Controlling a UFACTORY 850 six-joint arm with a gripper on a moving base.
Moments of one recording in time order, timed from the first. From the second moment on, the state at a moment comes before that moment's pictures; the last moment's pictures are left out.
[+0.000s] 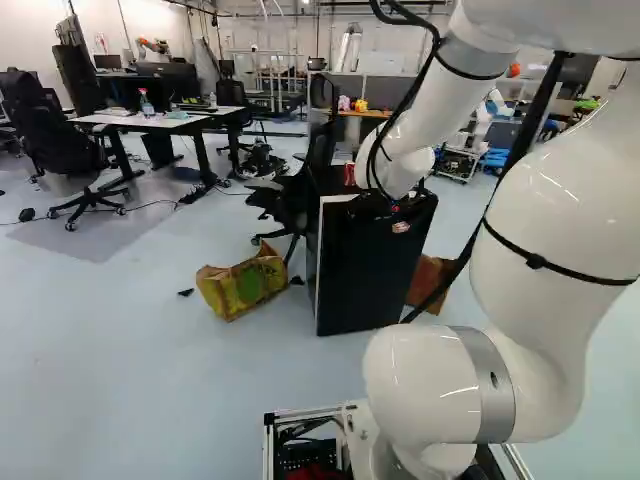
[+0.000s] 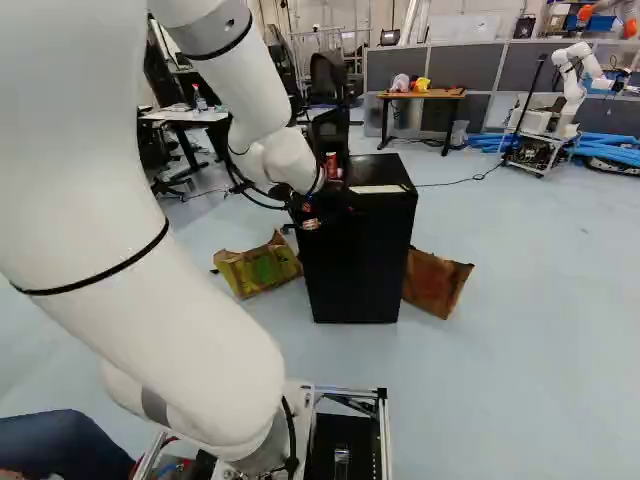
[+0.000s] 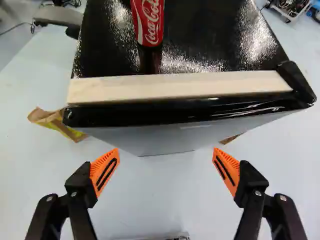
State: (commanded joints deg) arm -9.8 -0.8 -35.7 -6.8 8.5 0.0
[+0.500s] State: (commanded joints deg) arm -9.7 -0.8 -35.6 -4.0 23.6 0.0
